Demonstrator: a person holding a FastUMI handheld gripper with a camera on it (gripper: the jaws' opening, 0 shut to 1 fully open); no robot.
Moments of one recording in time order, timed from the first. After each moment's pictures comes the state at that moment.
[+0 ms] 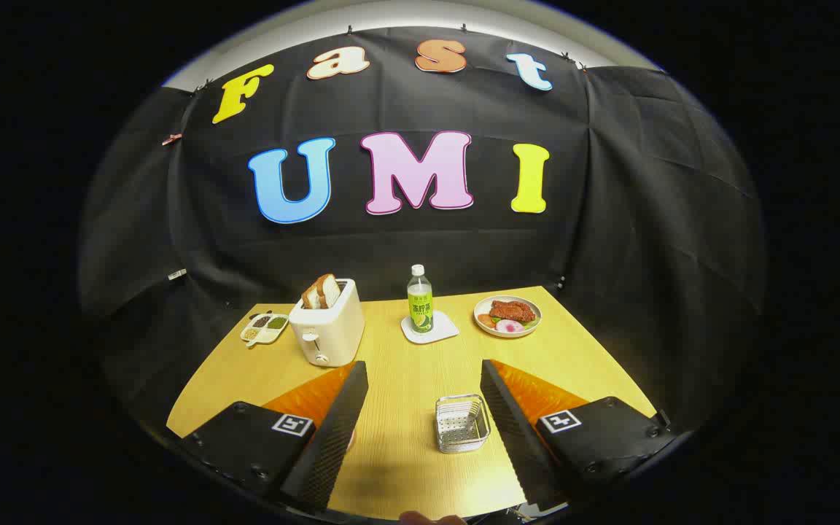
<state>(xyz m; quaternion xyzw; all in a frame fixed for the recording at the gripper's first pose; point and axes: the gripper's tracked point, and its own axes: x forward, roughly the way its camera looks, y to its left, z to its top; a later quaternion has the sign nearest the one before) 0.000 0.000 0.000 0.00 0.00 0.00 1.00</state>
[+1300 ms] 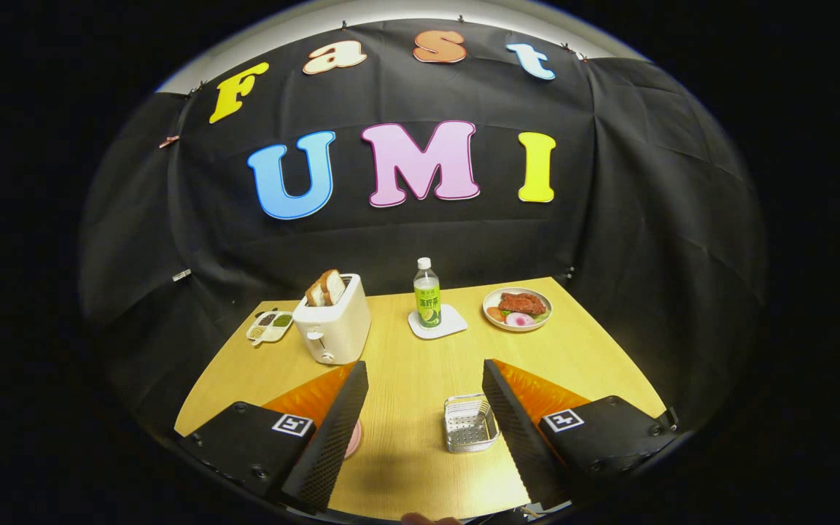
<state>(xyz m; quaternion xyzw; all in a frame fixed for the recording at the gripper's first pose) 0.019 0.012 -0.007 0.01 0.03 0.02 1.00</state>
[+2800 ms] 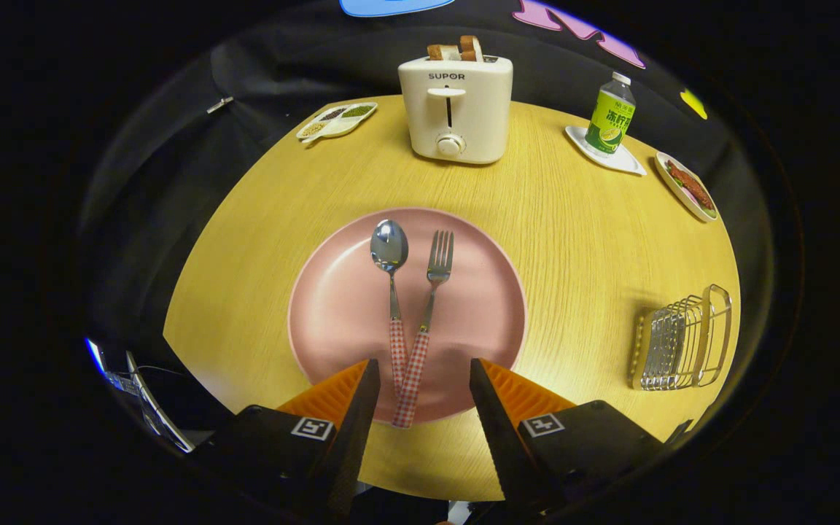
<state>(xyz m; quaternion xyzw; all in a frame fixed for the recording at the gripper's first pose) 0.086 0.190 -0.275 -0.10 0.39 0.14 0.90</state>
